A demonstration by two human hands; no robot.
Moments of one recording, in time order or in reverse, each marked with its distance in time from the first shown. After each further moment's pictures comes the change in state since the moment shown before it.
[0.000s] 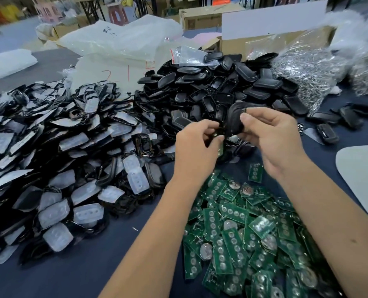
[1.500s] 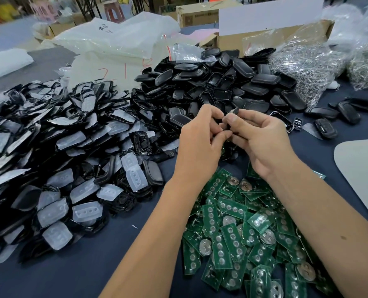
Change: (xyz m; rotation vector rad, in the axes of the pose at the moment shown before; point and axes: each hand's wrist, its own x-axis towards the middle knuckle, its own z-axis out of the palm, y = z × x) left_hand -0.007 0.022 -0.006 -0.064 0.008 0.188; right_hand -0.007 0.010 0.007 0.198 -0.061 0.138
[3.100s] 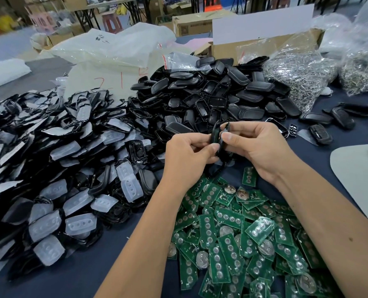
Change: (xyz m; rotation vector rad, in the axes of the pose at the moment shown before) left_hand 0.000 -0.020 -0.004 -0.404 -0.139 -0.333; right_hand 0.011 0.000 -0.020 -0.167 -0.166 -0.020
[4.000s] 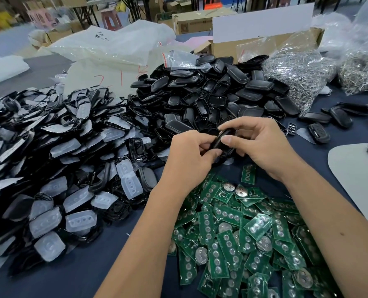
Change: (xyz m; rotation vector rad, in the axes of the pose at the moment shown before) left_hand 0.001 -0.004 -0.002 0.438 -0.016 0.204; right_hand 0.005 0.000 -0.019 -0.369 -0.166 -0.203
